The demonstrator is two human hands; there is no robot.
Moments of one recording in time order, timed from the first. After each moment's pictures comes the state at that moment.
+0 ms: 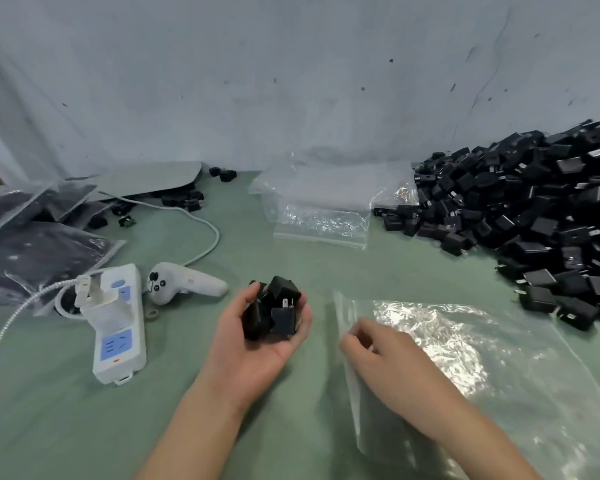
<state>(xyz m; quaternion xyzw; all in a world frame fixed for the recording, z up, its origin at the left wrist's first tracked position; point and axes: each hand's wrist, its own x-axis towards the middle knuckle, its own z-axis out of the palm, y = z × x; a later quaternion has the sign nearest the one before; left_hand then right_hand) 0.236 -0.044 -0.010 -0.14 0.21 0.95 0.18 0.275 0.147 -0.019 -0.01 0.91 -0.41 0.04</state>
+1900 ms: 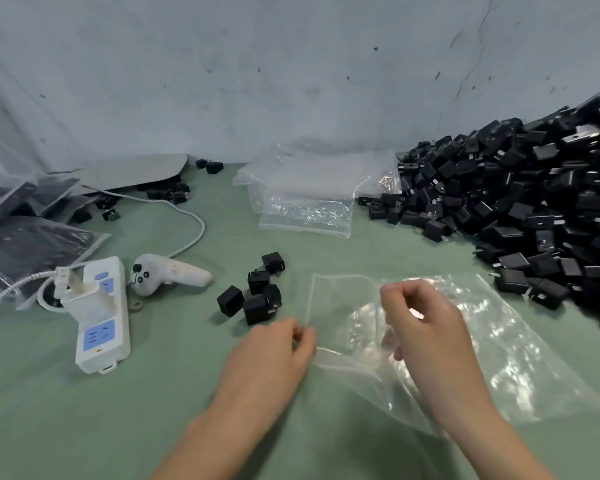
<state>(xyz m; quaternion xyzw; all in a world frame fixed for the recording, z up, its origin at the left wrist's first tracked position) 0.274 -0.011 -0.026 0.04 0.97 0.25 -0.04 0.297 0.173 -0.009 0.08 0.75 -0.63 -0.17</state>
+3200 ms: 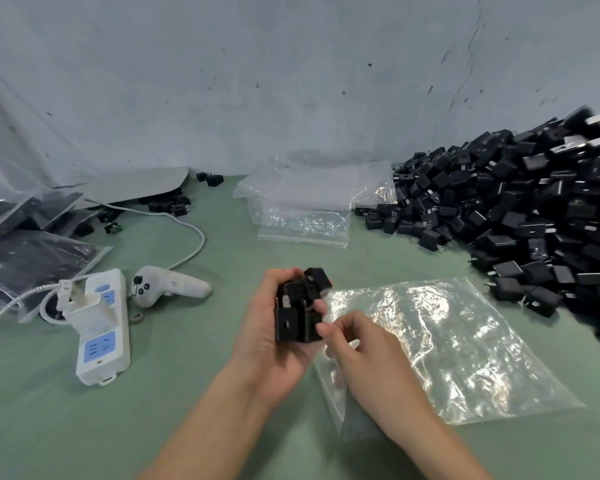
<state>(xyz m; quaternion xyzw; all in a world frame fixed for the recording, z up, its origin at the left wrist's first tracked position) 0.259 0.012 0.020 -0.06 0.35 0.92 0.19 0.287 0.144 -0.033 0.05 0.85 -0.52 -0.06</state>
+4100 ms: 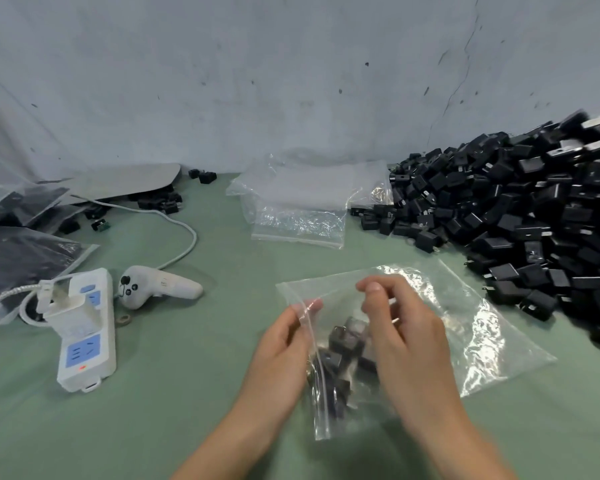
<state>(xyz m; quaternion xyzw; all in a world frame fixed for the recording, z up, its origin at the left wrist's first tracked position) 0.274 0.014 -0.025 0.04 0.72 0.69 0.02 0.292 0.160 -0.007 -0.01 0.80 -0.53 -0.27</state>
